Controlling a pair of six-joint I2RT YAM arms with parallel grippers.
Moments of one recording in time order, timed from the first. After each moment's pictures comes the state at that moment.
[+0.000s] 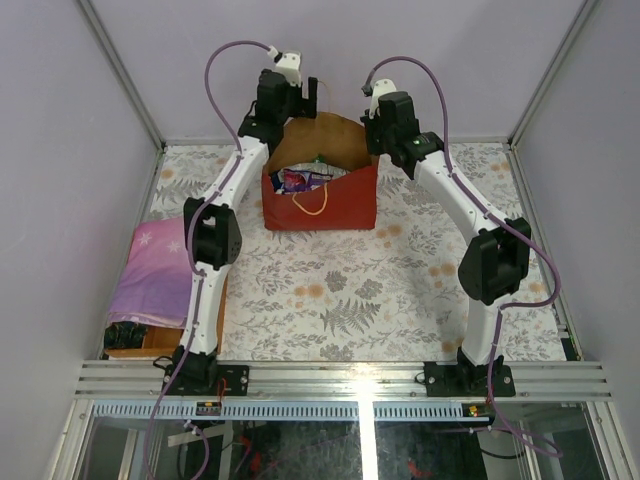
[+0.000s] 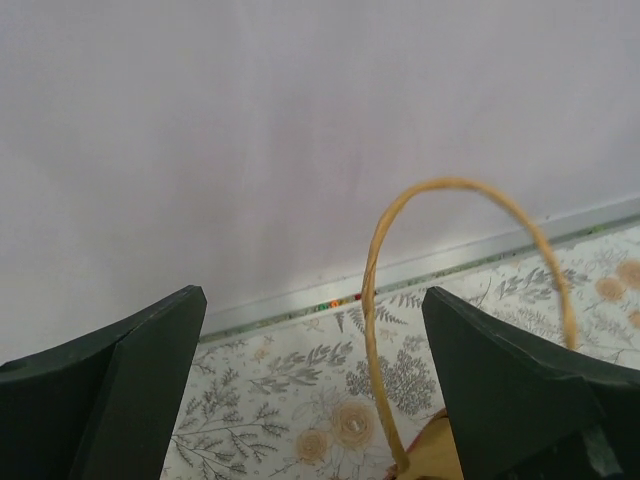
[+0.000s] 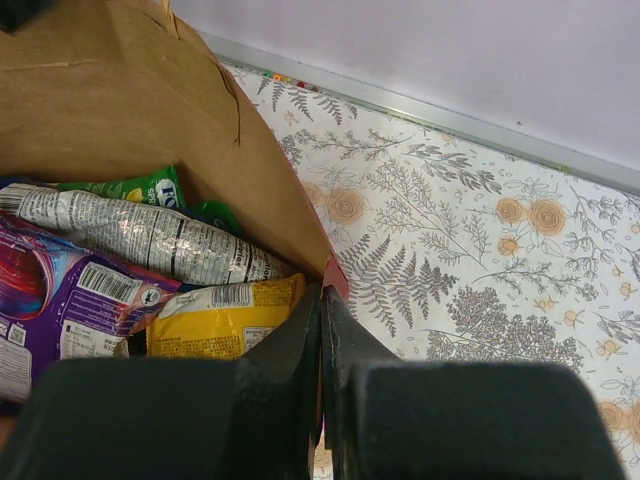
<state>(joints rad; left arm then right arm) -0.26 2.38 2.38 -0.11 -0.03 -0.02 0.43 1.94 1.89 -0.43 0.11 0.01</state>
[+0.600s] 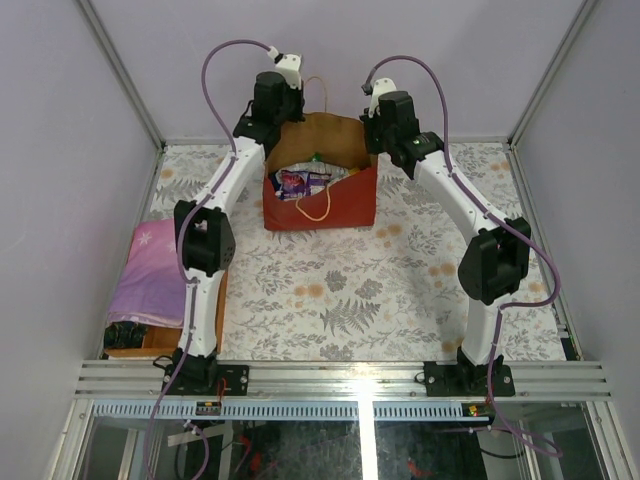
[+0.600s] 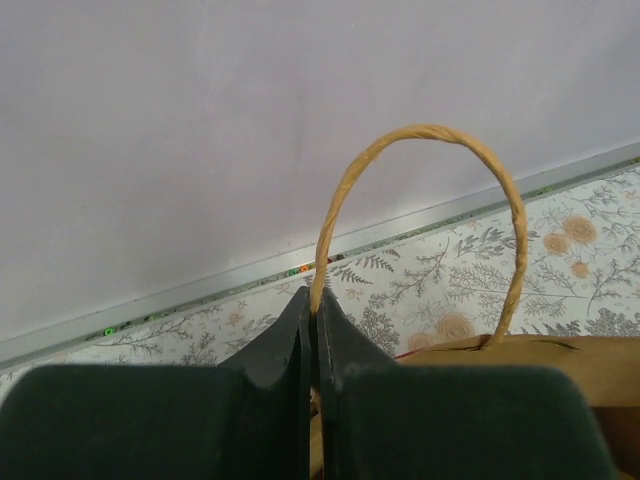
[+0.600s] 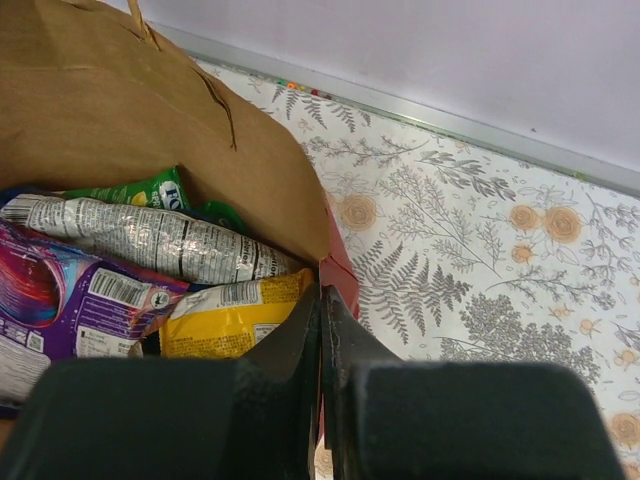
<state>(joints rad) -0.27 2.28 2.26 -0.17 0.04 -0.04 0.43 1.94 1.89 -0.42 0.10 0.03</state>
